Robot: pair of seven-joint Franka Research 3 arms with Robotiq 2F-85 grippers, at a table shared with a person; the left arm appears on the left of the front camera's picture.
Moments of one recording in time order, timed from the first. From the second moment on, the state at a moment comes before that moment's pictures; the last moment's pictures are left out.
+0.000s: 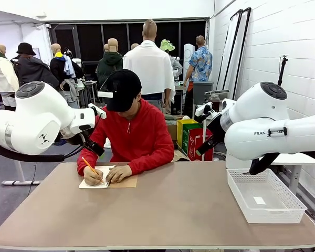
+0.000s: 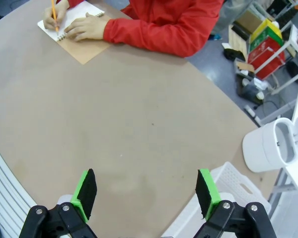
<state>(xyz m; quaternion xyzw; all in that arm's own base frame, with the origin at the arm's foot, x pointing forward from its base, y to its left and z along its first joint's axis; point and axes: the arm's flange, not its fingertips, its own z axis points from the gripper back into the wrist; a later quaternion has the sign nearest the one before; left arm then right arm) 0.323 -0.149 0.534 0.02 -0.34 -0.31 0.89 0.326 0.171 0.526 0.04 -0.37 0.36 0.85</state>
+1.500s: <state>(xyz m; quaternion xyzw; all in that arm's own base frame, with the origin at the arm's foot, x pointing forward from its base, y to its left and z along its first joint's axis) 0.323 -0.150 0.534 0.02 -0.34 -0.31 0.89 0.327 0.170 0.526 0.04 -0.37 0.37 0.85</state>
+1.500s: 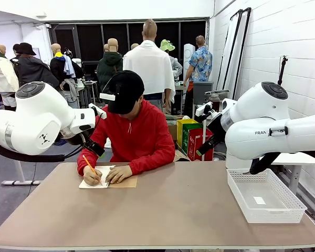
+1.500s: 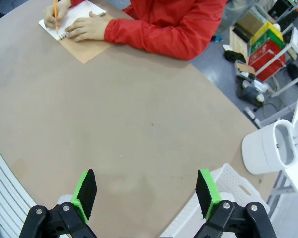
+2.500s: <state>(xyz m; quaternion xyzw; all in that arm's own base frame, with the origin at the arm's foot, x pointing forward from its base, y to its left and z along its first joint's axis) 0.323 -0.150 0.534 0.02 -0.34 -0.31 0.89 0.327 0.170 0.526 0.04 -0.37 0.37 0.85</state>
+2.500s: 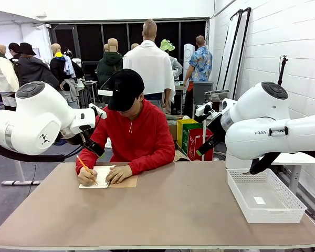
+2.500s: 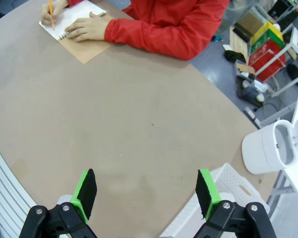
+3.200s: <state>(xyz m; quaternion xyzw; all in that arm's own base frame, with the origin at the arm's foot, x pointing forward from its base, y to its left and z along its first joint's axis) 0.323 -0.150 0.534 0.02 -0.34 -0.31 0.89 0.327 0.170 0.526 0.04 -0.37 0.37 0.85</state>
